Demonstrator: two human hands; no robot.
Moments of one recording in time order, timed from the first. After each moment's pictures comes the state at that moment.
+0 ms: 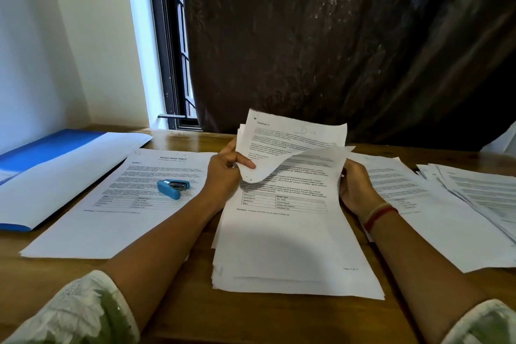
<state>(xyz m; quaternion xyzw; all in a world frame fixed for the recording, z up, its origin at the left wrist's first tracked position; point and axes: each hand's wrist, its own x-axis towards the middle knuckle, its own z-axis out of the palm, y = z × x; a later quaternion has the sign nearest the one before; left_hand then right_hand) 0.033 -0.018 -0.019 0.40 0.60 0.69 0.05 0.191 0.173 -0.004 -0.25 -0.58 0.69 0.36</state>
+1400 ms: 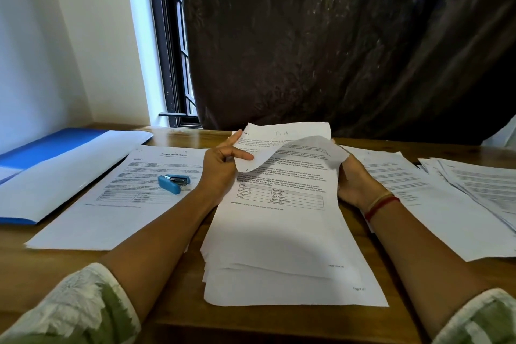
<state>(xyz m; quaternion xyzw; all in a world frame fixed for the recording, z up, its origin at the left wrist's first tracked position) 0.039 -0.022 -0.015 0.37 0.55 0.75 0.09 0.196 0.168 0.003 -0.19 -0.54 0.79 0.23</state>
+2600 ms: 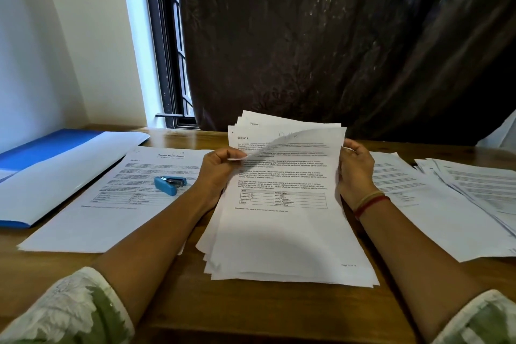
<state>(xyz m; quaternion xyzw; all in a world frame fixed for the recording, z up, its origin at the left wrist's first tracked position) 0.045 -0.031 -0.007 0.28 0.58 0.75 0.19 0.195 0.153 0.014 -0.28 -0.50 0.65 0.49</state>
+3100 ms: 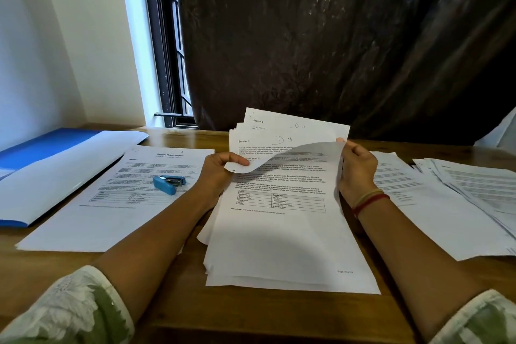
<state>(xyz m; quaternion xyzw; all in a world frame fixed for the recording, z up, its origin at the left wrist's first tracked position) 0.048 -0.028 -0.008 0.27 0.63 0.71 0.17 0.198 0.145 0.017 -0.25 -0.47 0.66 0.53</state>
